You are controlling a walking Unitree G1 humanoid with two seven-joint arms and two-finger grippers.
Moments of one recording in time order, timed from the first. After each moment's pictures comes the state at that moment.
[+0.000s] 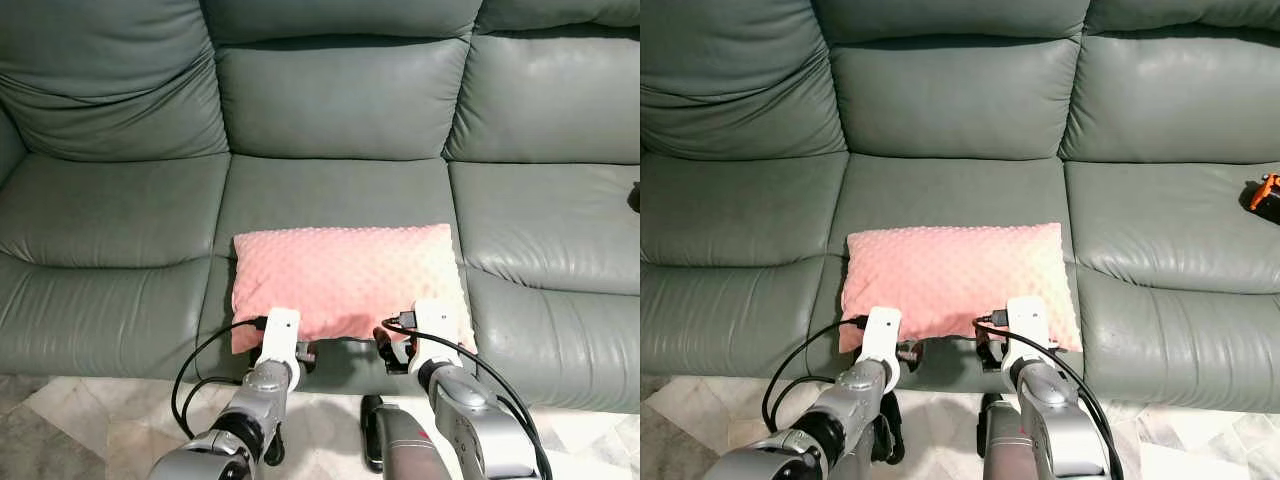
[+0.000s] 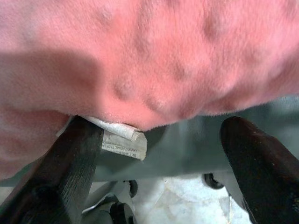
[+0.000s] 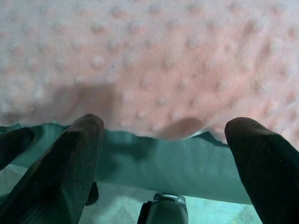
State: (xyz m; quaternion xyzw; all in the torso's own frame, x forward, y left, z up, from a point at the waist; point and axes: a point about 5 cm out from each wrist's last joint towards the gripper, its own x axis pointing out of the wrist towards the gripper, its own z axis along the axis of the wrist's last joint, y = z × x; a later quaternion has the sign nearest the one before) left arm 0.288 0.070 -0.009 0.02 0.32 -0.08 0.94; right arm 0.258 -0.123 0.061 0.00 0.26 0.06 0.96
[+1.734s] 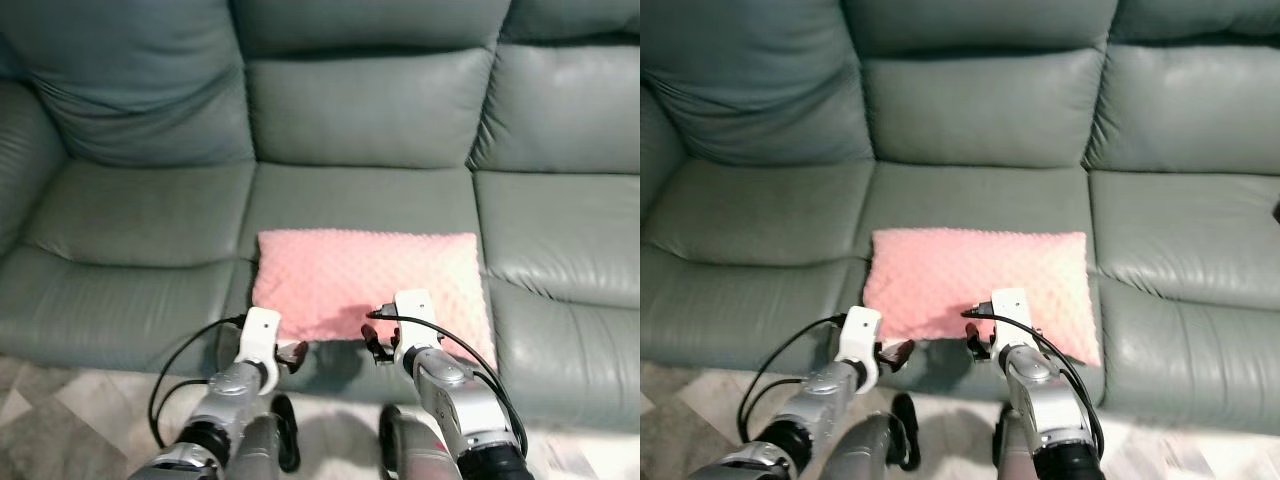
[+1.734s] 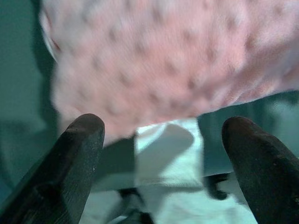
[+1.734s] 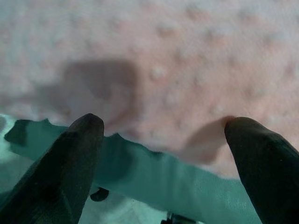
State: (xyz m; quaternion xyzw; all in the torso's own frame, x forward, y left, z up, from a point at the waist) left arm 0.287 0.114 -0.011 0.01 0.29 -0.17 0.94; right arm 0.288 -0.115 0.036 -0.03 0.30 0.10 0.95
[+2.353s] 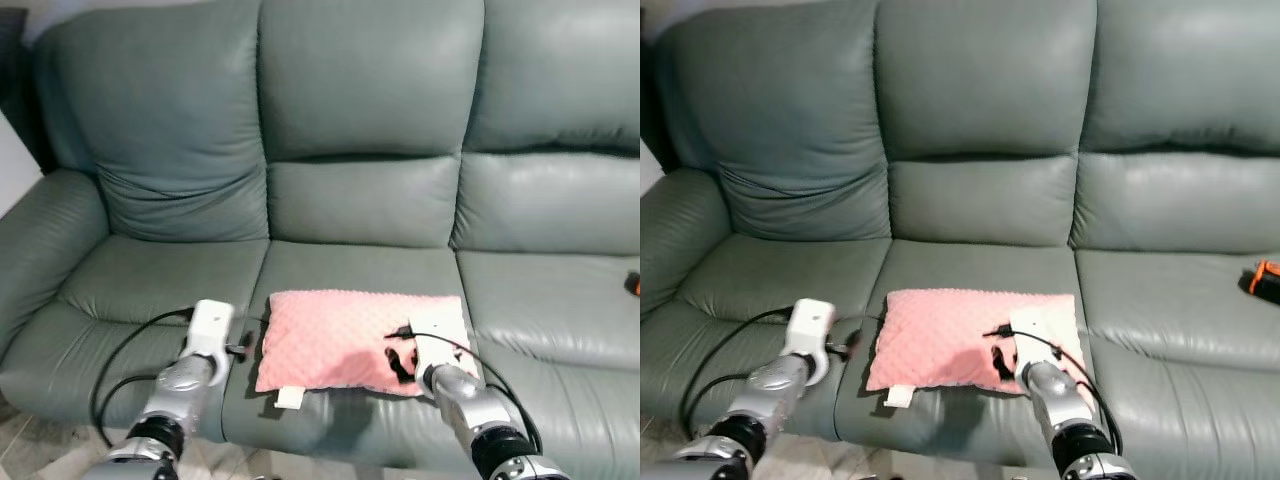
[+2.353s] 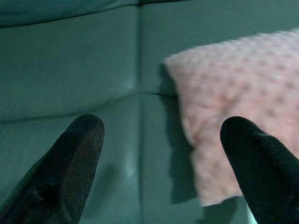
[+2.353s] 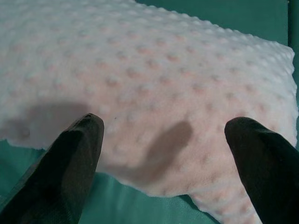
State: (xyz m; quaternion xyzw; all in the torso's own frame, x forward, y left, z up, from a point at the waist) left arm 0.293 0.186 -0.003 0.06 0.28 -0.06 0.96; right arm 0.286 -0.158 -0.012 -0.08 0.33 0.07 0.94
